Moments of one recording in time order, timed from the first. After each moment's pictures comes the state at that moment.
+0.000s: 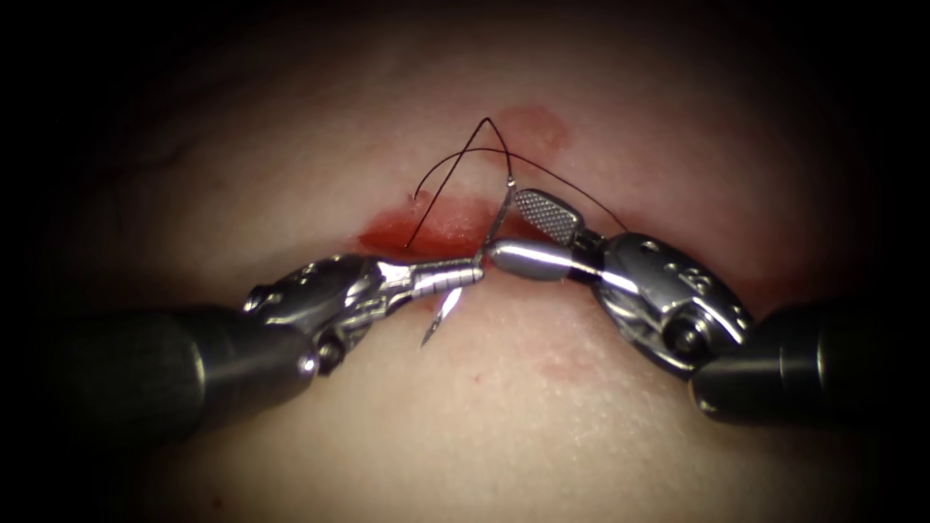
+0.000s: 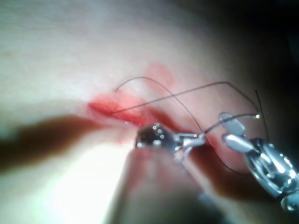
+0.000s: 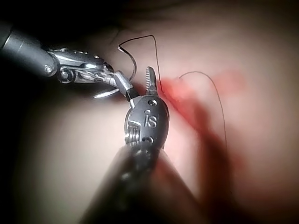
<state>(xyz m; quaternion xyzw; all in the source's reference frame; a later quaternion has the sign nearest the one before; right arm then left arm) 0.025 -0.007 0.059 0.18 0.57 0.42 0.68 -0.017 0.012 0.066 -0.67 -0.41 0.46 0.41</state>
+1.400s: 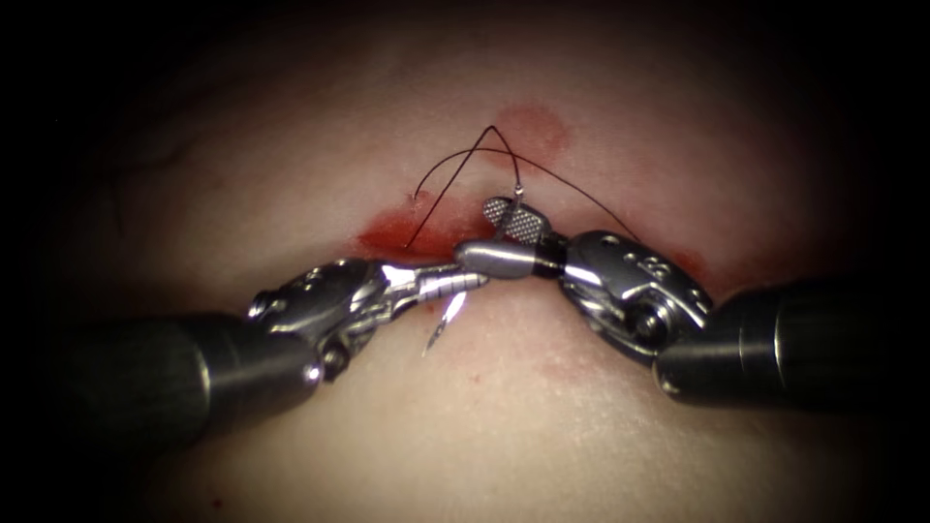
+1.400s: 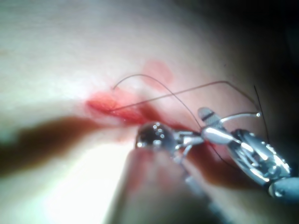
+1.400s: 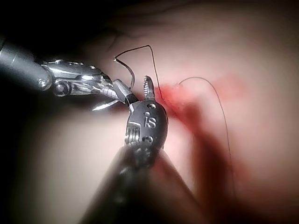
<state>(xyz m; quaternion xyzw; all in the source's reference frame) 0.027 -0.006 0.061 0.19 0.54 0.44 0.69 -0.018 0.012 0.066 -0.67 -0.40 0.47 0.41</state>
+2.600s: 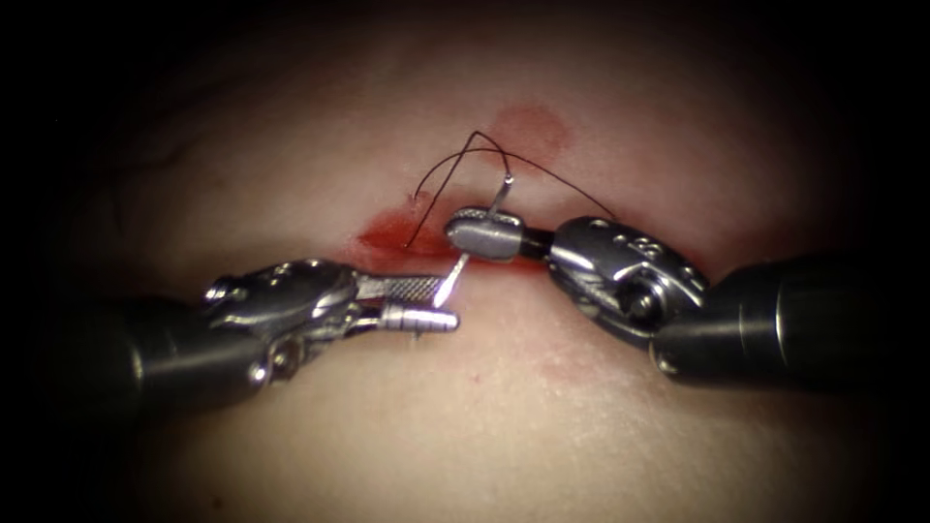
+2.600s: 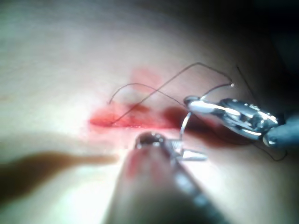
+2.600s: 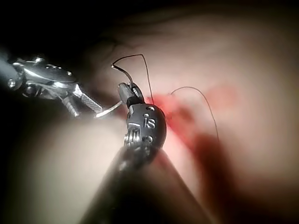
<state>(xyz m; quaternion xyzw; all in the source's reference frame) 0.027 -0.004 0.062 0.20 0.54 0.43 0.70 -0.013 0.011 0.061 -0.57 -0.51 0.55 0.35</state>
